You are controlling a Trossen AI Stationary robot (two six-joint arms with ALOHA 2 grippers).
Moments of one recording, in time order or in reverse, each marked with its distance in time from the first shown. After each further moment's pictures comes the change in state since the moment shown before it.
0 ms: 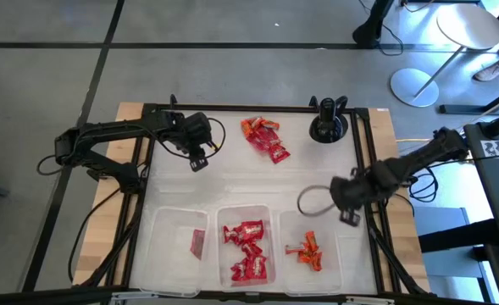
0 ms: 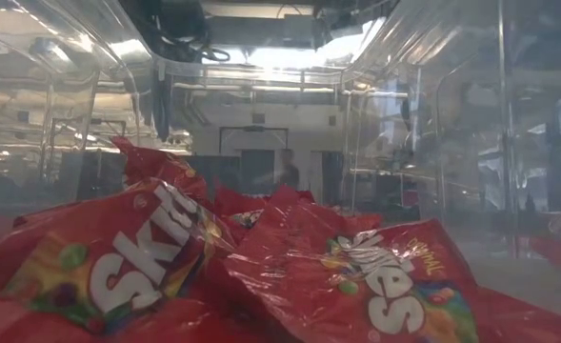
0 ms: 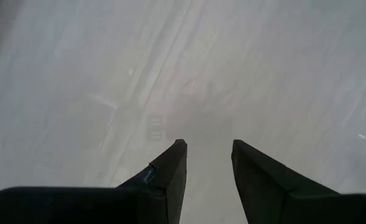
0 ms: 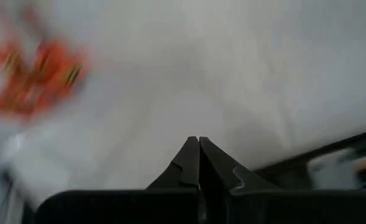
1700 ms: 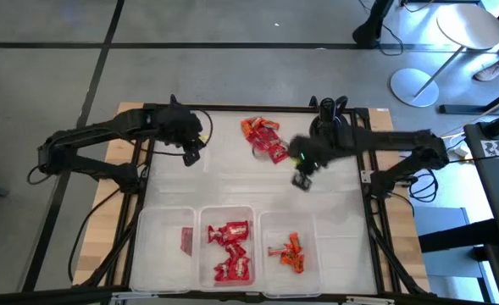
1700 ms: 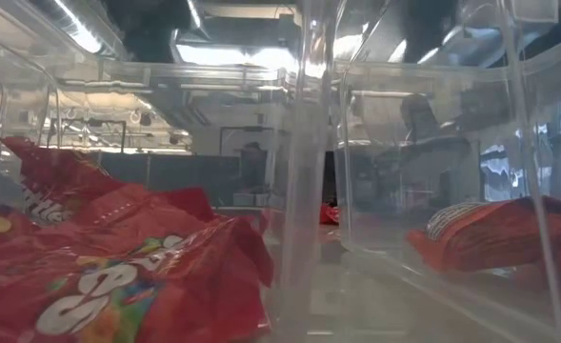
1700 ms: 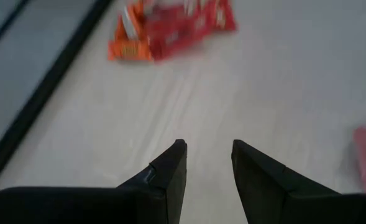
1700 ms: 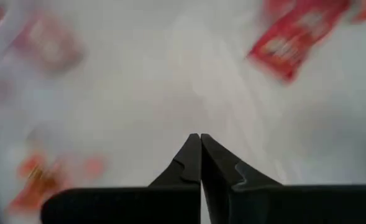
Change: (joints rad) left arm -0.028 -0.209 0.038 0.085 -0.009 0.058; right arm -0.418 0.313 0.391 0.174 0.074 -0.397
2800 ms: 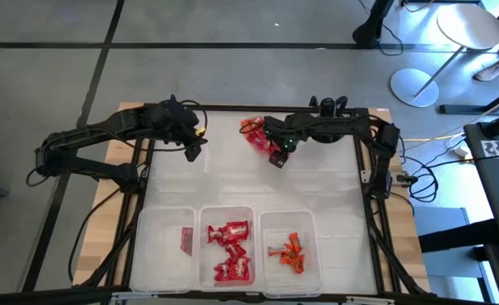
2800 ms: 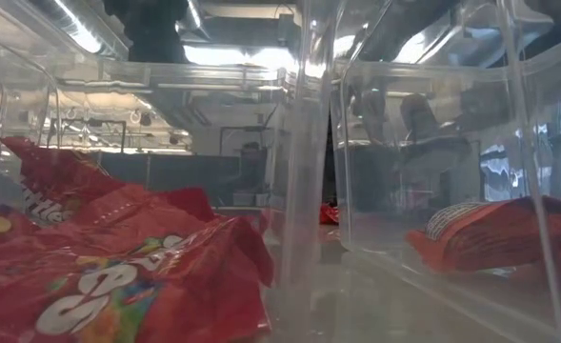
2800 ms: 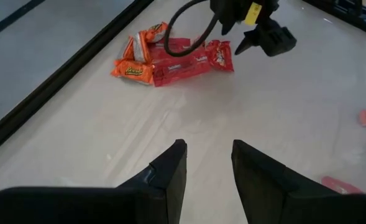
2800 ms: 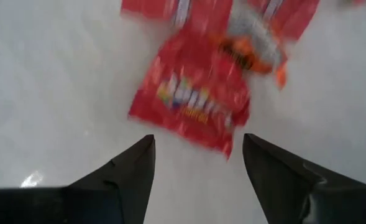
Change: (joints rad) left arm 0.004 -0.052 0.001 0.072 -0.008 -0.184; right arm -0.403 0.434 -0.112 0.332 -0.035 -0.246
